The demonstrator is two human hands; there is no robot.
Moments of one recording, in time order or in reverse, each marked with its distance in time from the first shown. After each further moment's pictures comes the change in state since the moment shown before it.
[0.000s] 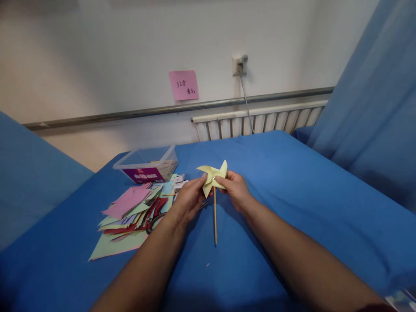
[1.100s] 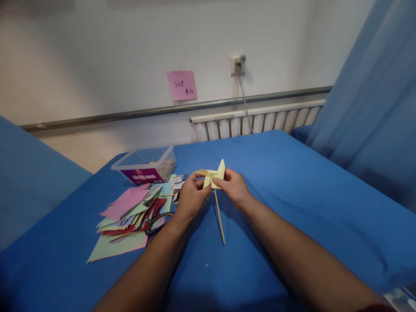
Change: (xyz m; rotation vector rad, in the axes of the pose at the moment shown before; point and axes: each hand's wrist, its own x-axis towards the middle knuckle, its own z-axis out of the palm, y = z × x) left_hand -0.002 -0.006 0.002 0.559 0.109 0.326; right_hand 0.004 -0.001 -0.001 -0.048 0.015 -0.081
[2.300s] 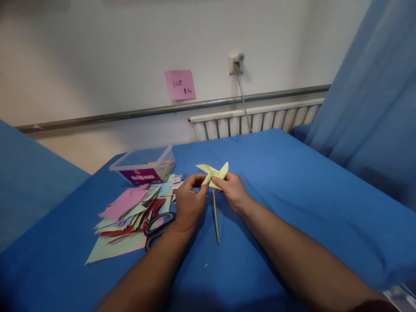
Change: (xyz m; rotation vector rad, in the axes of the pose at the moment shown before) left_hand -0.011 0.001 0.001 0.170 0.225 0.331; right_hand -0.005 0.003 0.007 0.096 0.024 0.059
